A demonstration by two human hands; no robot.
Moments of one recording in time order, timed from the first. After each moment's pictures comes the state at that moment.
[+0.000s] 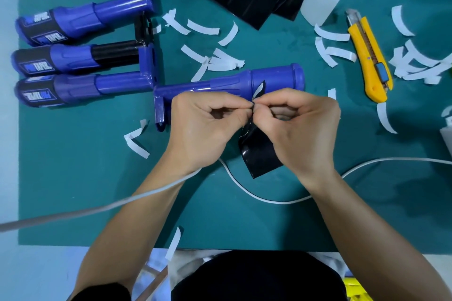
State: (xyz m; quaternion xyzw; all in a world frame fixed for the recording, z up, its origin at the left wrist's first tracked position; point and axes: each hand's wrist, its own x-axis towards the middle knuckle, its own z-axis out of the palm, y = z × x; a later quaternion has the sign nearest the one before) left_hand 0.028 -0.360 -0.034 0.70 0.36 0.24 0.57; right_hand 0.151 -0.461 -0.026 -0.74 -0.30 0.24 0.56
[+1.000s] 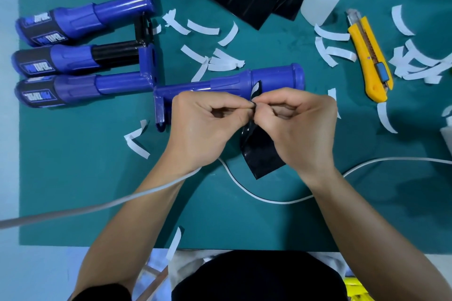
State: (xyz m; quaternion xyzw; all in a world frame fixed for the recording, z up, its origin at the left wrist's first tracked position) left_hand 0.029 -0.360 -0.032 0.70 0.36 0.23 0.57; right_hand 0.152 -0.460 -0.029 -0.72 -0.27 0.29 0.57
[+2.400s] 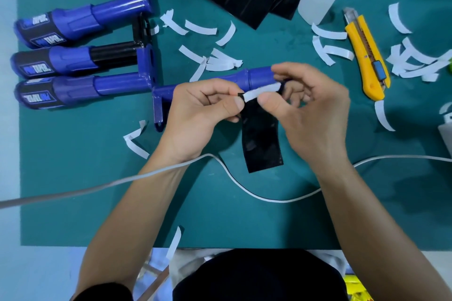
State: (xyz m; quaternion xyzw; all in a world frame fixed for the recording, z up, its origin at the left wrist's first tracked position) left_hand 0.031 -0.346 -0.034 0.58 0.34 0.20 0.71; right_hand 0.177 -0.467 -0.031 -0.74 -0.29 0.26 0.55
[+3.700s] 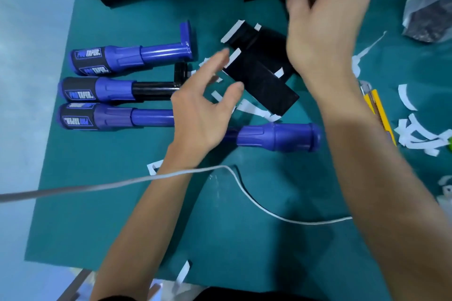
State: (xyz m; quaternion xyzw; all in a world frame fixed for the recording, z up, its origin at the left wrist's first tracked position) left_hand 0.047 -0.275 -0.025 0.71 0.47 0.32 0.42; right_hand 0.244 -0.279 0.029 -0.76 -0.43 0.03 0.49
